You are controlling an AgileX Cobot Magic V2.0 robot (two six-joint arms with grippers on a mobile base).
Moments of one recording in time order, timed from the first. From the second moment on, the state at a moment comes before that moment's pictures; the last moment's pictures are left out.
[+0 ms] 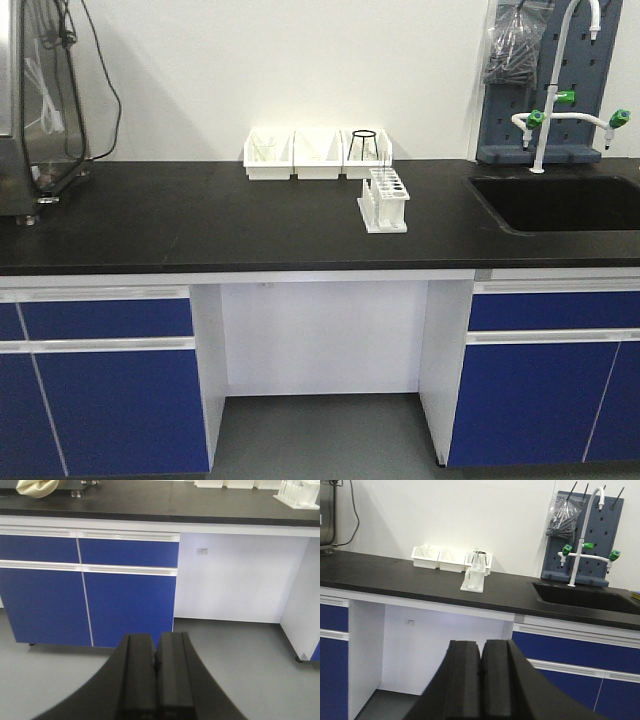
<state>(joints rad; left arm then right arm) 0.08 -0.02 0.03 0.05 0.29 -0.16 0.09 -0.01 0.03 -0.14 0.01 0.00</state>
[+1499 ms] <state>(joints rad) 0.08 -0.02 0.03 0.05 0.29 -0.16 0.09 -0.01 0.03 -0.14 0.01 0.00</state>
